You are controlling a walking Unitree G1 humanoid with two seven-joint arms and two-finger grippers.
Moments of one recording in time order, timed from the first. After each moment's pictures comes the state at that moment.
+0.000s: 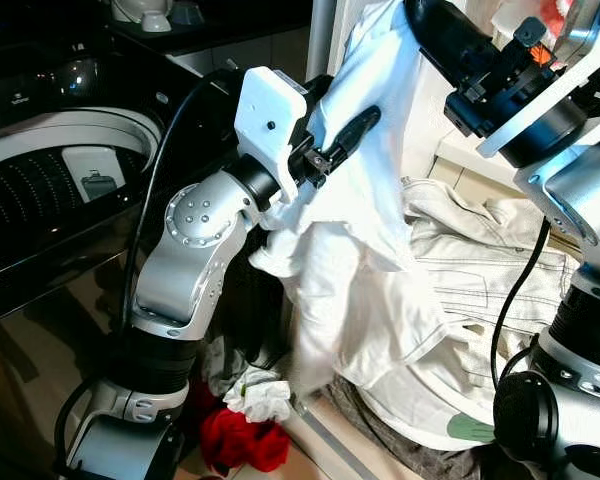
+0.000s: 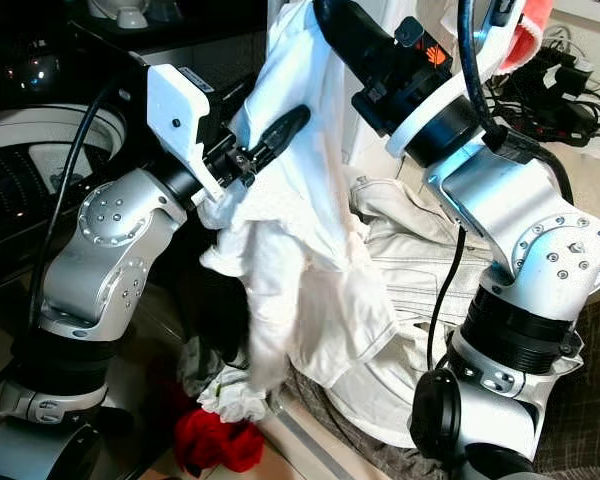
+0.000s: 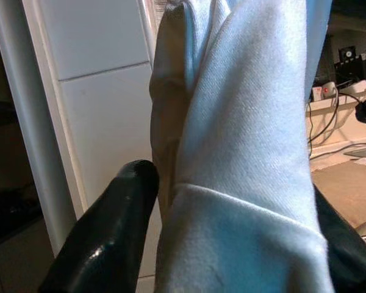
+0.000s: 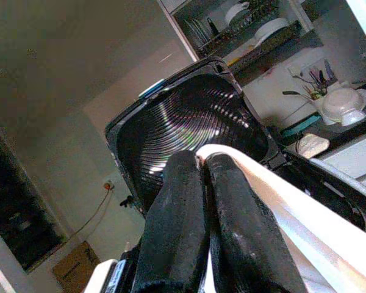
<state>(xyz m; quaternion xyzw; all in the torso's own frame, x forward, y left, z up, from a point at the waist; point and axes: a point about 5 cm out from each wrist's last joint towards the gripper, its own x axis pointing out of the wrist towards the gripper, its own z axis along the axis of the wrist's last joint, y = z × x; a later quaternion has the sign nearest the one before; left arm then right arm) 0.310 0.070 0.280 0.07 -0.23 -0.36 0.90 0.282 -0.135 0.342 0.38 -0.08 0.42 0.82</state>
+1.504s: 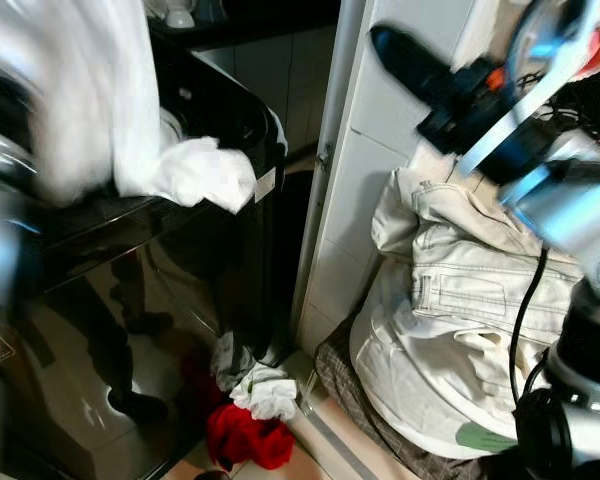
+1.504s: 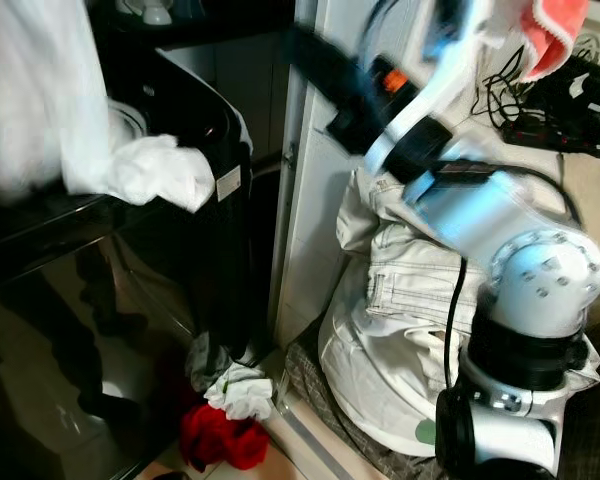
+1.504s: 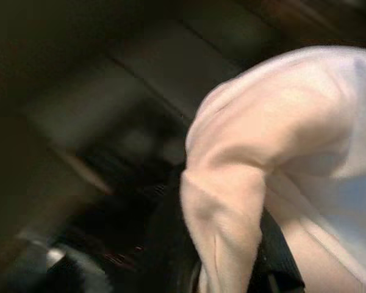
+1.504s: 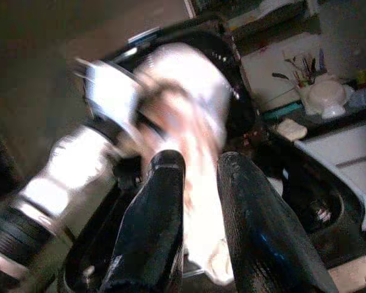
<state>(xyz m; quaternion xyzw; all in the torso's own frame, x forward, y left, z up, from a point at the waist) 0.410 0.220 0.378 0.50 -0.15 0.04 0.85 0.274 -0.112 0.328 0.27 -0.07 0.41 0.87</state>
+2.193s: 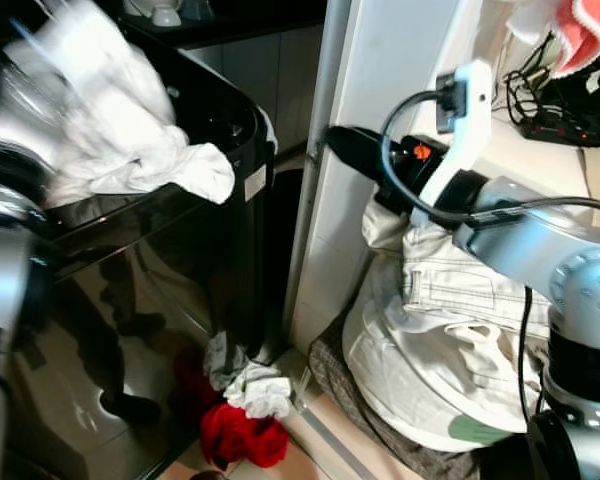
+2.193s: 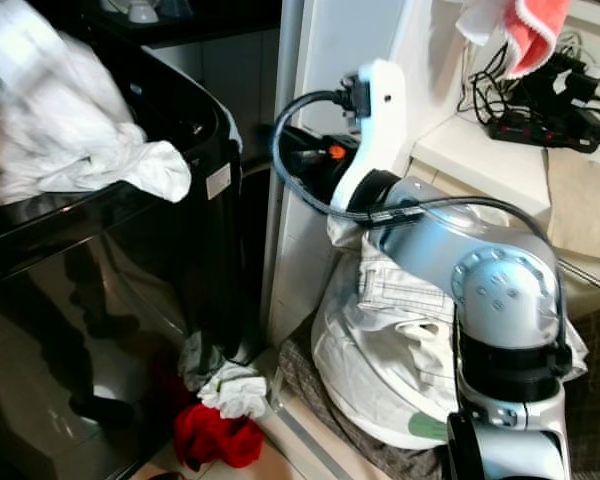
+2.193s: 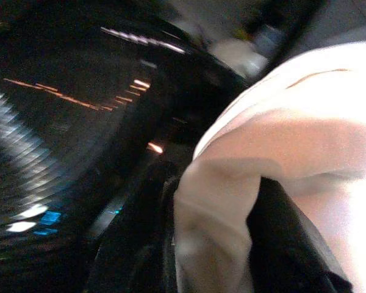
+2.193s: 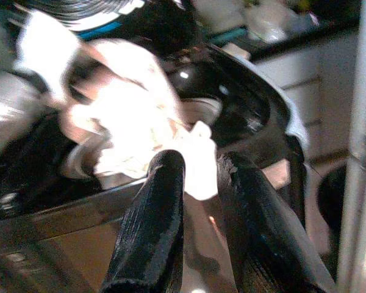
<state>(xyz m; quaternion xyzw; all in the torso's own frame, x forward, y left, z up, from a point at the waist) 0.402 0.285 0.343 0.46 0.00 0.14 0.88 0.290 -0.103 0.280 0.18 0.05 0.35 0.92</state>
